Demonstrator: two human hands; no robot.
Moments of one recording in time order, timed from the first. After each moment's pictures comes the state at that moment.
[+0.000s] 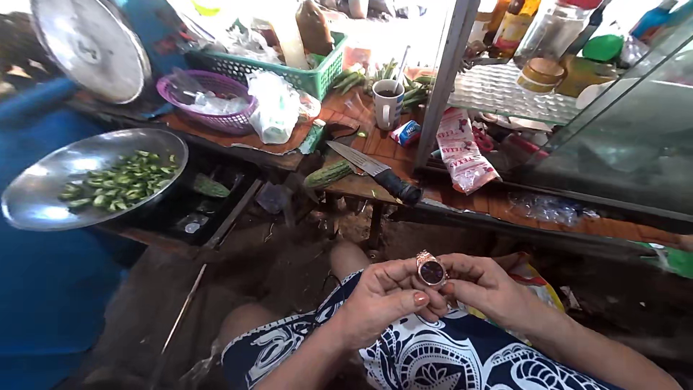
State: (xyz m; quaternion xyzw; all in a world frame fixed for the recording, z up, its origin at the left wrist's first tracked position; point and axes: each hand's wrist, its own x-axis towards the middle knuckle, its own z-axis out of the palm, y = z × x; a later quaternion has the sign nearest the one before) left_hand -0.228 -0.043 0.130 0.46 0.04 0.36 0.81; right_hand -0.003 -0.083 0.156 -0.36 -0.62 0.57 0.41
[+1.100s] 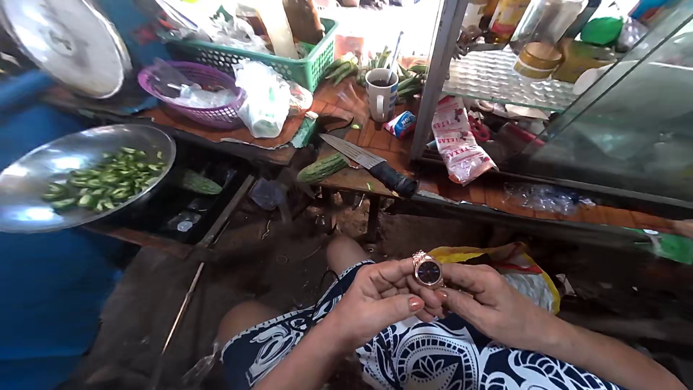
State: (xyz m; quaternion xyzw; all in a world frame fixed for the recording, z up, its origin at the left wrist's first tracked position) left_hand -0.235 -0.048 0.127 0.48 0.04 0.35 0.80; right_hand -0.011 -0.100 0.153 -0.36 -0.71 0.45 0.40
